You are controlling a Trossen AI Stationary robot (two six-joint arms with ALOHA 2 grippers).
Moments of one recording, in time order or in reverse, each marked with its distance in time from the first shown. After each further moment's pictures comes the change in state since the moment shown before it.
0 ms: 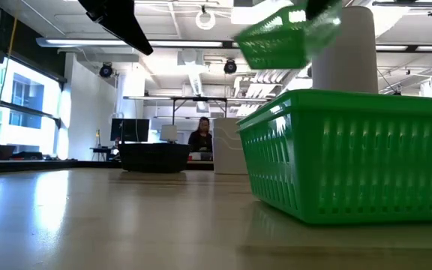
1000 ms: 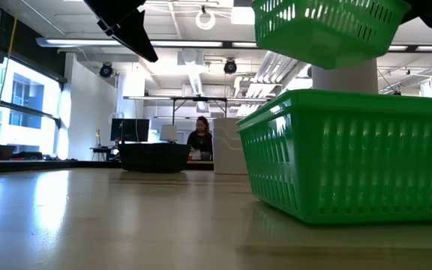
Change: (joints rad) left arm 0.096 0.000 0.000 0.005 -0.021 -0.008; right arm 0.242 -0.311 -0.560 0.470 -0.093 0.795
